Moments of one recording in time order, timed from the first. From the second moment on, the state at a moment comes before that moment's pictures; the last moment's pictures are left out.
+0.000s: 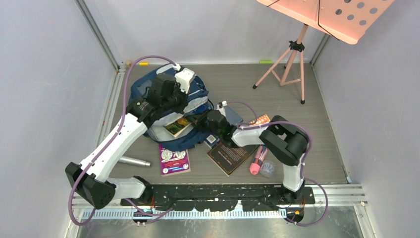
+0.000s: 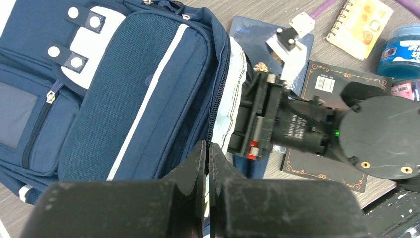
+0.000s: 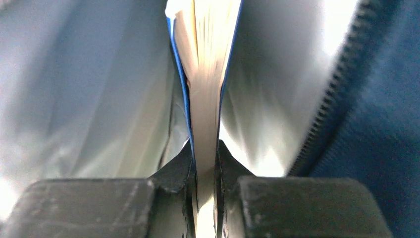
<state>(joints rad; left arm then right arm) -0.57 1.26 1.35 -0.68 -0.02 0.02 0.89 1.87 0.93 0.61 0.15 1.56</state>
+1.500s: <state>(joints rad) -0.46 1.23 1.29 -0.61 0.11 -0.05 0.96 1.97 1.08 0.53 0.51 1.22</state>
